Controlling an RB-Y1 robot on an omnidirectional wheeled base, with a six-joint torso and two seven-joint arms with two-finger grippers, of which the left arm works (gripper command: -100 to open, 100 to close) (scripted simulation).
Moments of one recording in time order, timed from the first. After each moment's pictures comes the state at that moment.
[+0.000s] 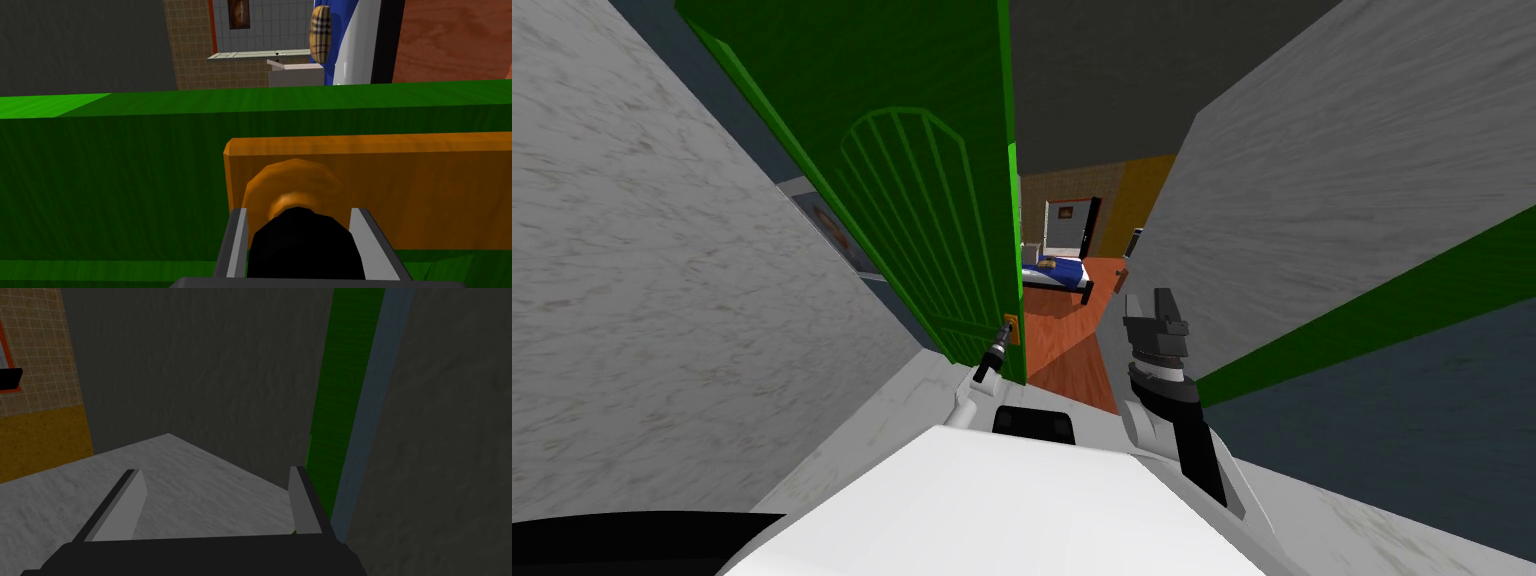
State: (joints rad) arm 0.03 0.06 -0.20 -1.32 0.02 -0.28 0.03
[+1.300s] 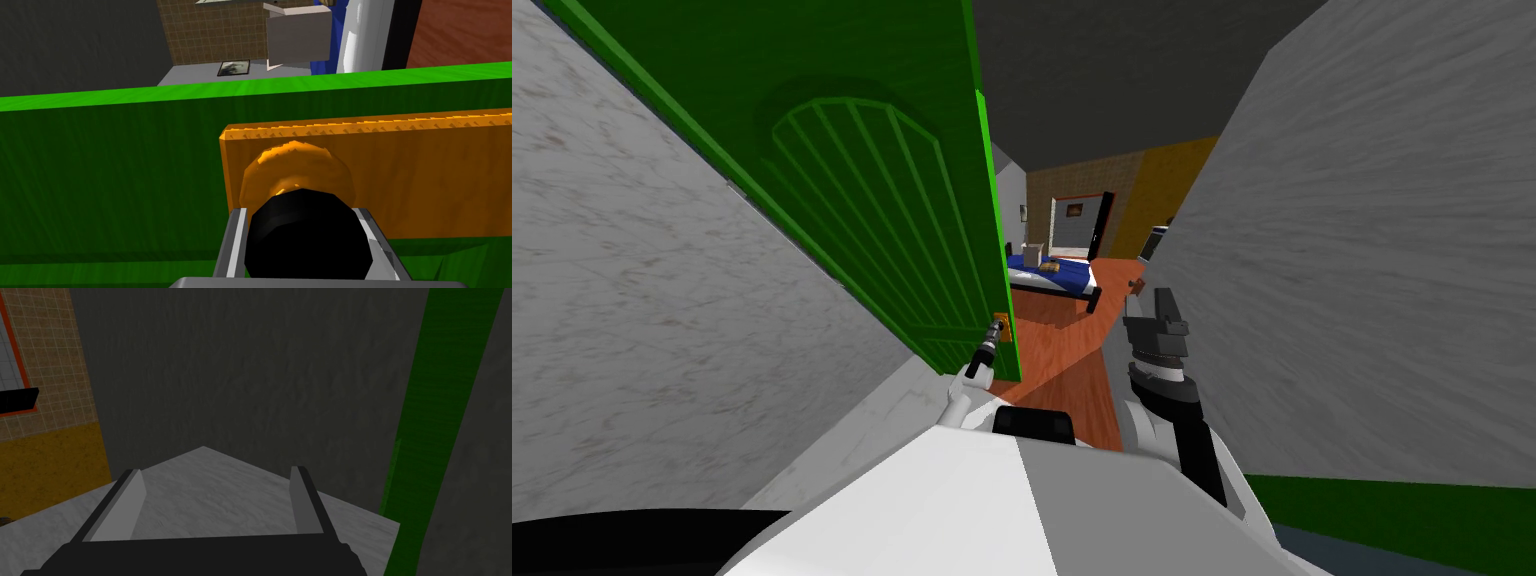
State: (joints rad) arm 0.01 0.07 -0.07 -1.29 0.03 -0.29 0.01
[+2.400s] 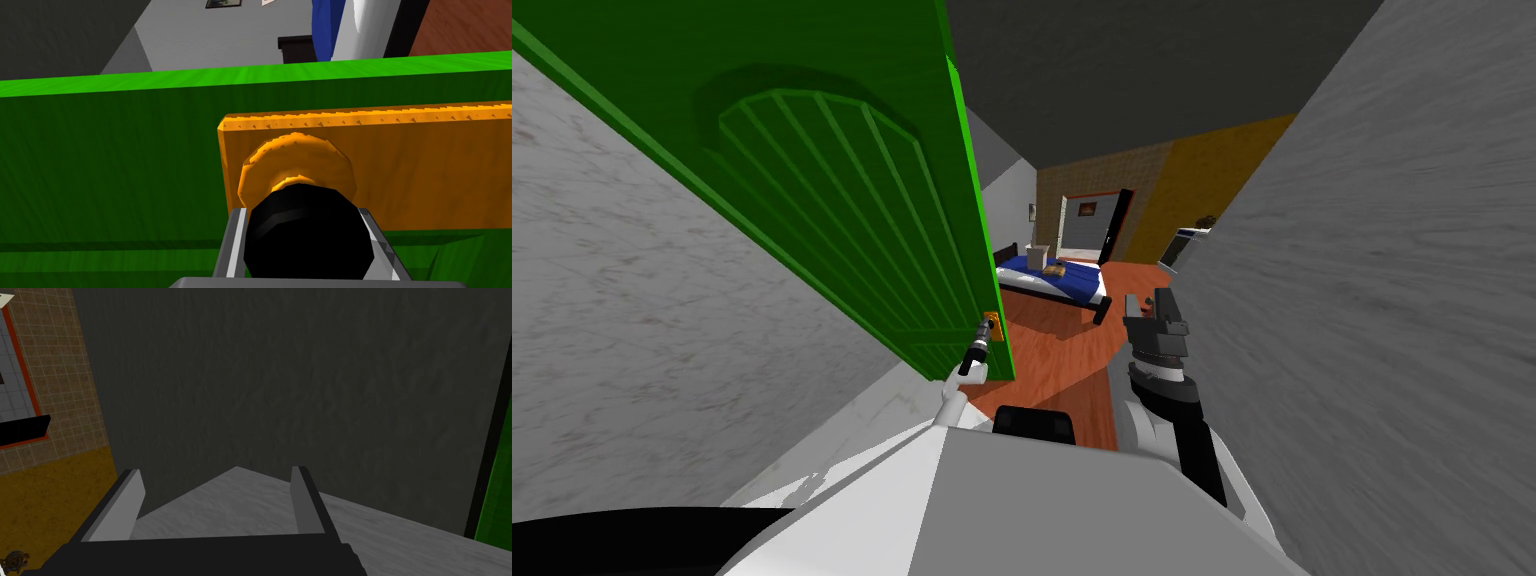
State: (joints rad) arm -0.01 0.04 0.08 -1.27 0.05 -0.27 -0.02
